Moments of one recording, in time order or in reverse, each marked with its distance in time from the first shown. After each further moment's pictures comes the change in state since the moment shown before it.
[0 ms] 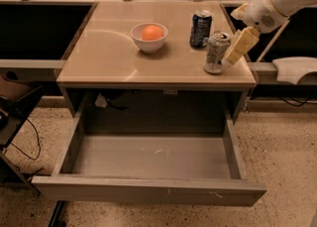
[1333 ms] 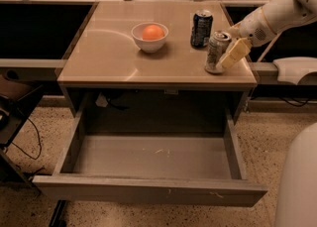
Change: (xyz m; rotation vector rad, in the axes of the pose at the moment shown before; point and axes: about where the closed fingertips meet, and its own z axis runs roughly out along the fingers) arm 0.026 -0.014 0.053 -0.135 -0.136 0.147
